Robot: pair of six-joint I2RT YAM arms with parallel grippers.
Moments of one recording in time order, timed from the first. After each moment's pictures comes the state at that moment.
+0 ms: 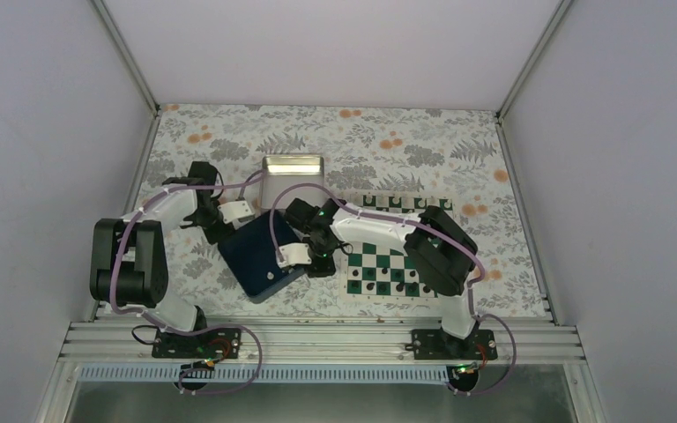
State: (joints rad) left arm -0.04 1.57 0.93 -0.82 0.19 0.99; right arm 1.01 1.96 1.37 -0.88 -0.29 -0.73
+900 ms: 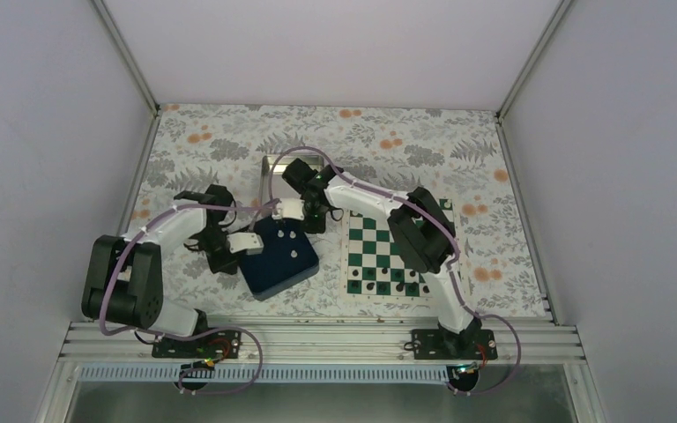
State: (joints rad) left arm -0.17 1.45 0.80 -1.05 0.20 0.94; right arm 0.86 2.17 1.70 -0.87 -0.10 -0.71
